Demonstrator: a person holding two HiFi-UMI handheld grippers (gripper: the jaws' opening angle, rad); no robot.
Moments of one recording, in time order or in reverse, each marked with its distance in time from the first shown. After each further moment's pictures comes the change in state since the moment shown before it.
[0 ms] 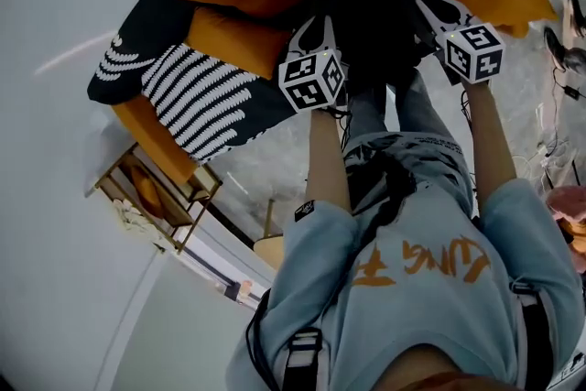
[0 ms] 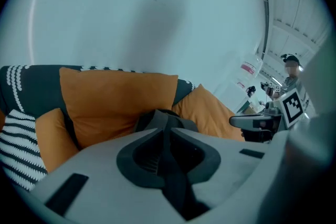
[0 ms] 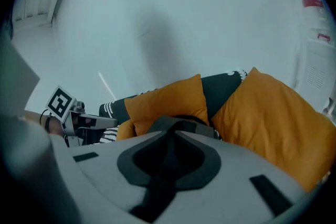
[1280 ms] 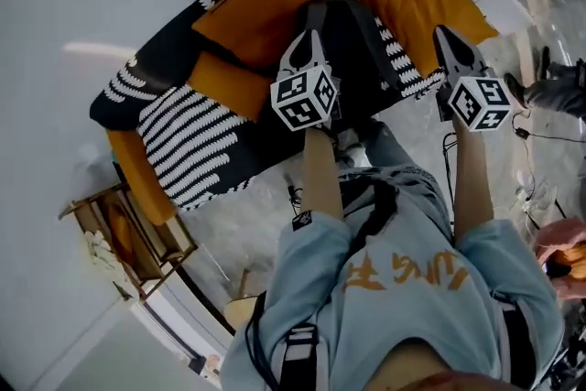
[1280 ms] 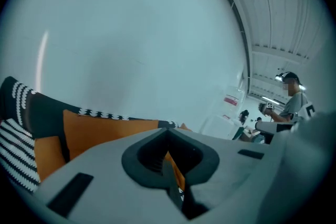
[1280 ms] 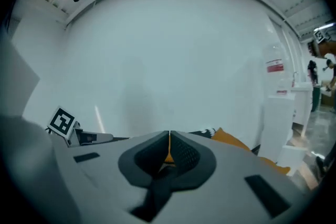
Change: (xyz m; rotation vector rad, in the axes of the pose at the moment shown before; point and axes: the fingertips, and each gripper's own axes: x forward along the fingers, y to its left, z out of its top) left arm -0.134 -0.089 0.085 0.021 -0.394 -0.074; right arm -0.232 0.055 0.086 -0.061 -0.485 -0.250
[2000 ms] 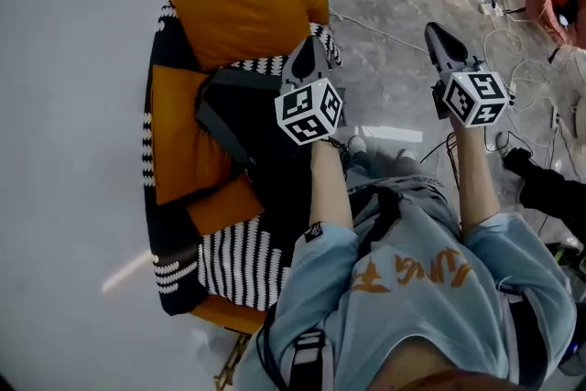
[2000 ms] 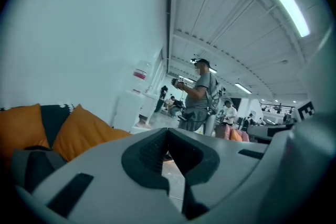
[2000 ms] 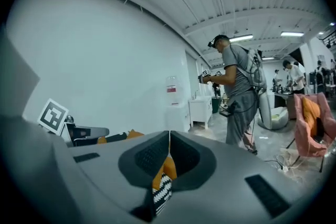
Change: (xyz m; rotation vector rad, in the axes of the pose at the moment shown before) left arm -0.063 -0.325 -0.125 0.284 0.236 -0.859; right arm -0.371 -0.056 -0.082 0.193 -0.142 -0.889
